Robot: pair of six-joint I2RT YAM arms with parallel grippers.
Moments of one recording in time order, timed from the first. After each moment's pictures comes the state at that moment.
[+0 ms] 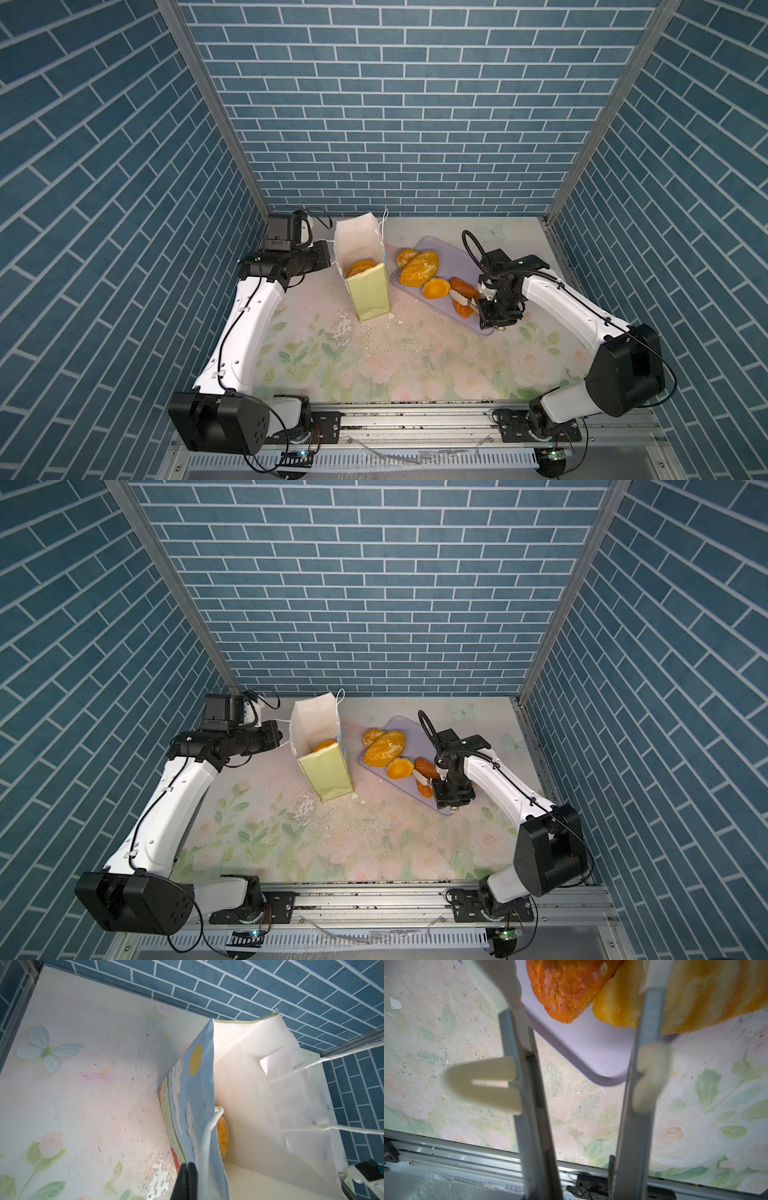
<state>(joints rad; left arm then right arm) -0.08 1.28 1.36 -0.85 0.20 -0.32 0.45 1.50 1.21 -1.27 -0.11 0.23</state>
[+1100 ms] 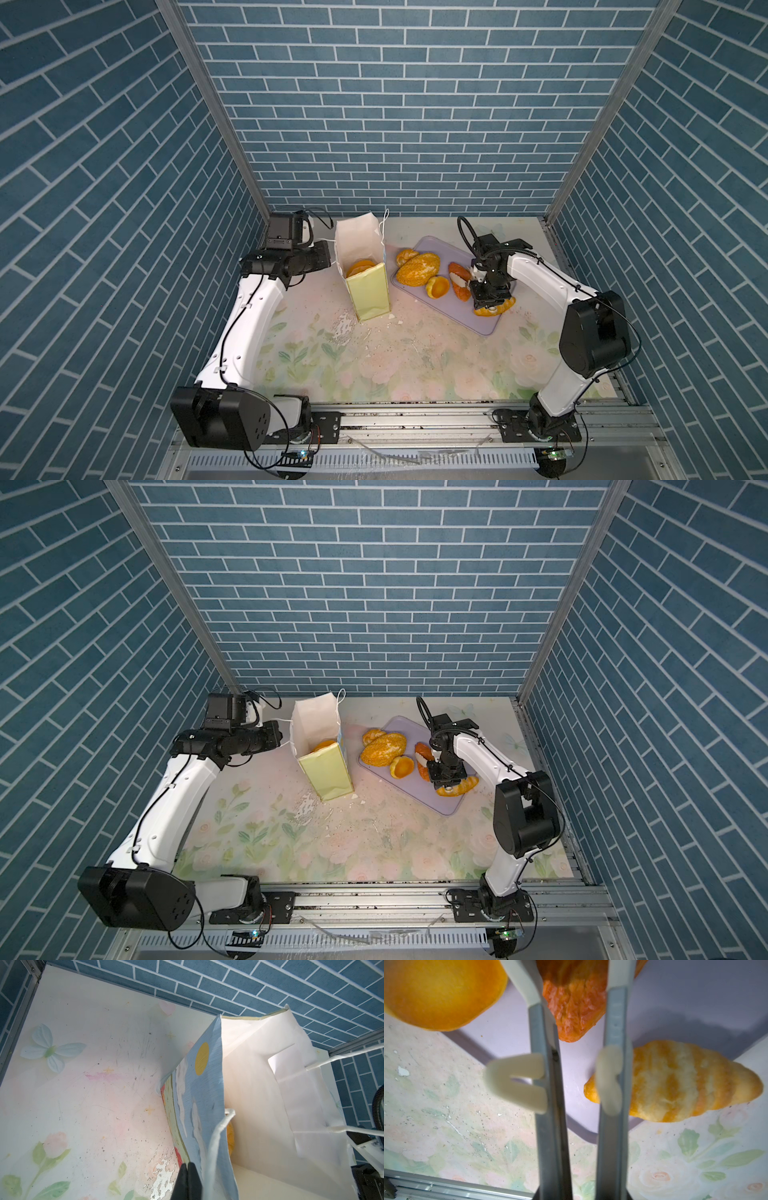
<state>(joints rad) -0.08 1.31 1.37 -0.85 0.18 -0.30 0.40 1.74 1.38 -1.18 -0.07 0.18</state>
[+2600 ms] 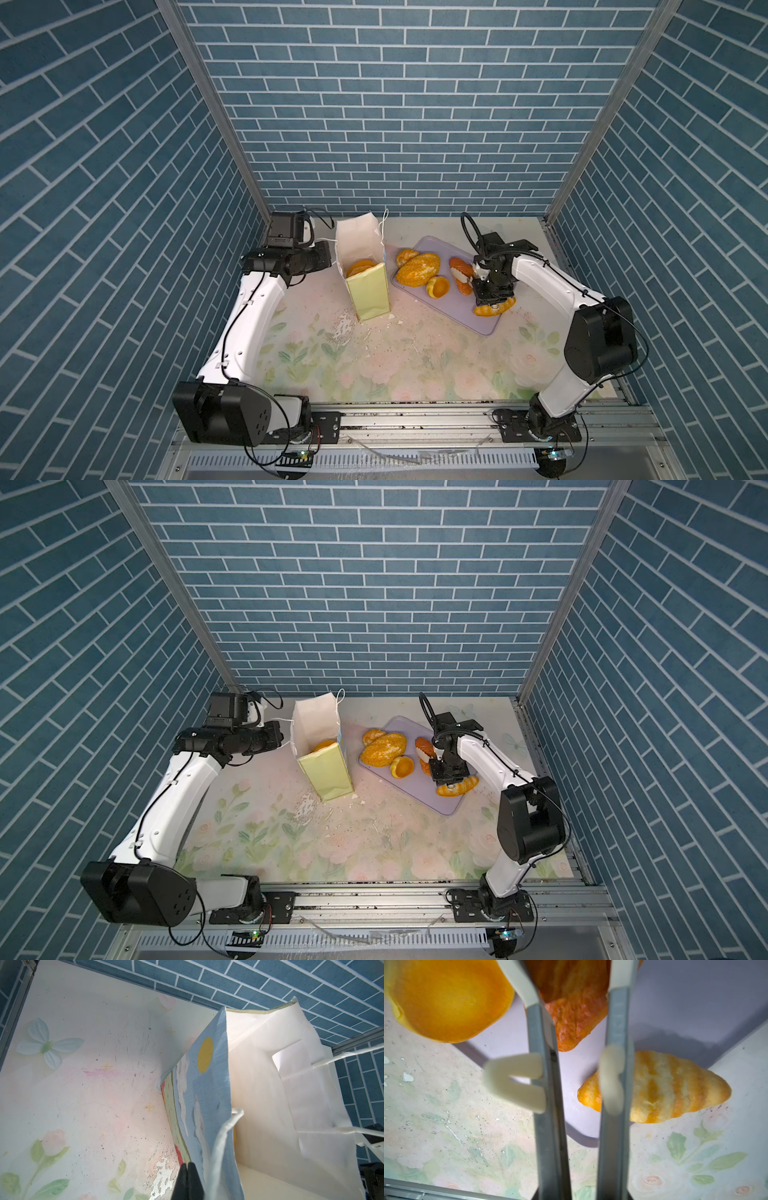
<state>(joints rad) -0.08 1.32 1.37 -0.87 0.19 -0.30 0.39 1.67 1.37 -1.16 -0.06 0.16</state>
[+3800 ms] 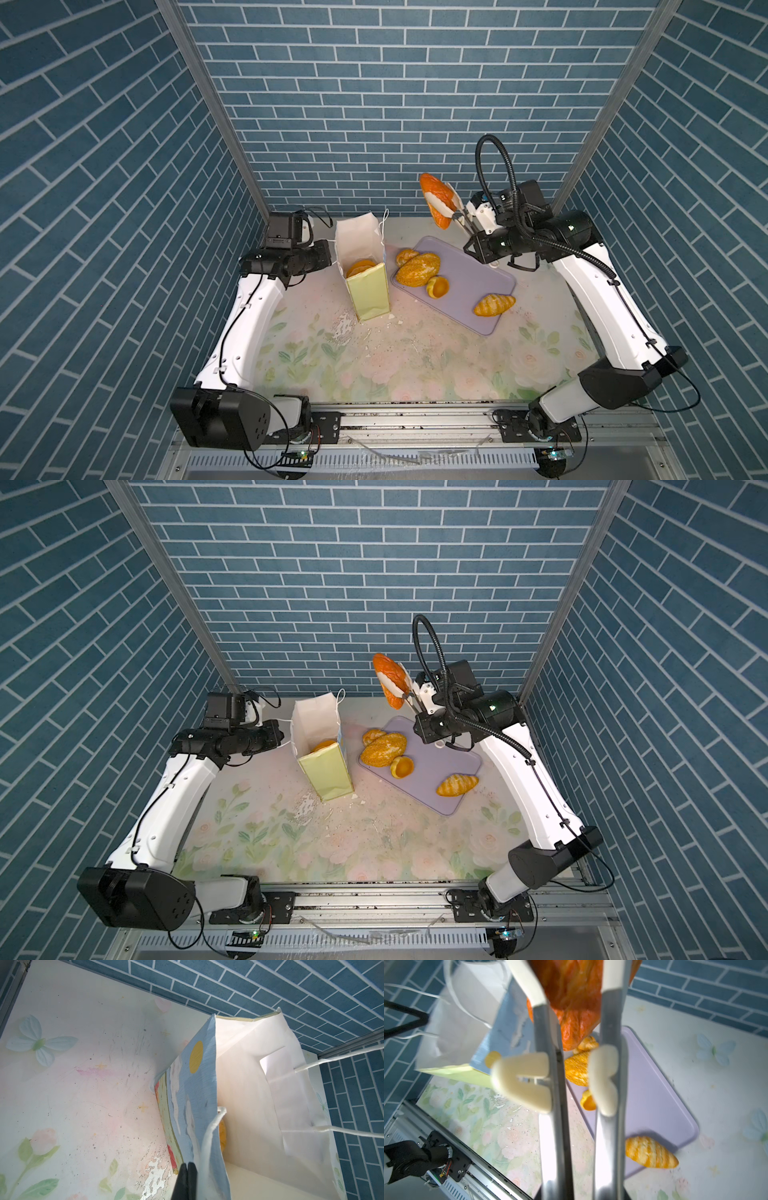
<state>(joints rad) -0.08 1.30 1.38 -0.86 0.22 -0.35 0.59 1.58 2.07 -1.32 -0.14 0.05</state>
